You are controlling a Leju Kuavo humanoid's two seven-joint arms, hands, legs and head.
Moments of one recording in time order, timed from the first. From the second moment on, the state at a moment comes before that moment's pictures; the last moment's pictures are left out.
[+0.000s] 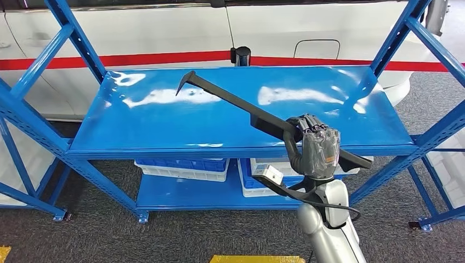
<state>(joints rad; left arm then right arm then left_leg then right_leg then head) -0.05 -0.14 0.28 -0.17 -0.03 -0.13 -0.25 -0.26 0.01 0.28 -1.42 1.22 -0.59 -0.26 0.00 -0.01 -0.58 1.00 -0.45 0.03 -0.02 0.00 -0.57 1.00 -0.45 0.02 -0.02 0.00</state>
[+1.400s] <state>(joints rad) -0.05 -0.15 0.31 -0.17 -0.03 -0.11 -0.24 -0.26 0.01 0.29 -1.44 1.16 -0.58 -0.26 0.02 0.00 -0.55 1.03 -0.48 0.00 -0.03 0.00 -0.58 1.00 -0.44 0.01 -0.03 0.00</state>
